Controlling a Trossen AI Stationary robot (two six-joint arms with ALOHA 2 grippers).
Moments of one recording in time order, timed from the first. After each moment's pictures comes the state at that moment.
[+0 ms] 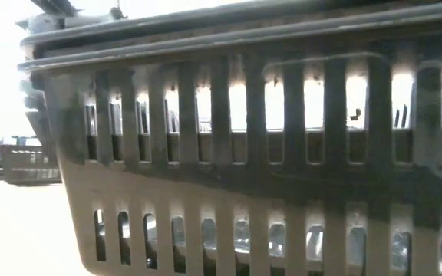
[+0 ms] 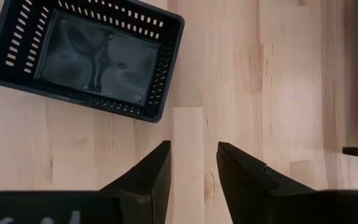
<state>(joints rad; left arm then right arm) -0.10 1.33 0.69 -0.79 -0.05 -0.56 0.66 1.90 1.74 -1.23 0.40 0.63</state>
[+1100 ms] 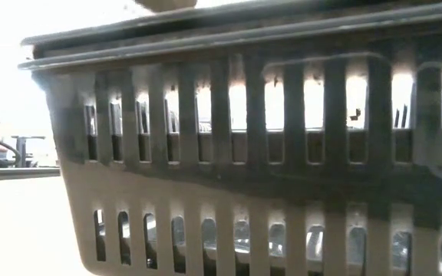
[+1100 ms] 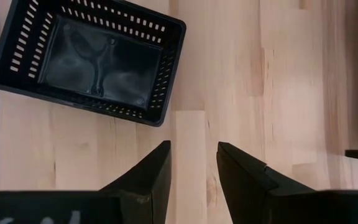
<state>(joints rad) -0.61 1.33 0.96 -0.11 -0.16 0.04 0.66 1.90 1.74 -1.21 0.40 0.63</state>
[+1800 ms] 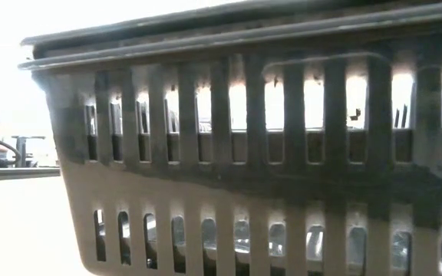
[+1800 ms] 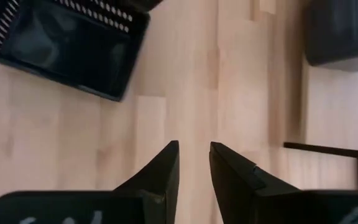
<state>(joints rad) -0.59 1.59 0.96 0.26 -0.16 0.75 0.72 1.82 1.72 -1.36 0.54 0.62</state>
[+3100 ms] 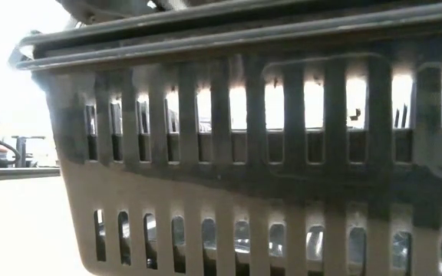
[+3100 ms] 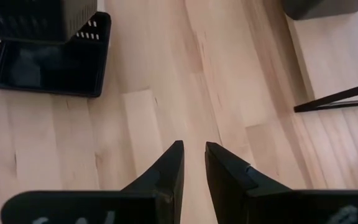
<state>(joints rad) -0.53 1.72 1.01 0.12 -0.18 1.47 0.76 1.51 1.34 -1.19 0.58 0.89</state>
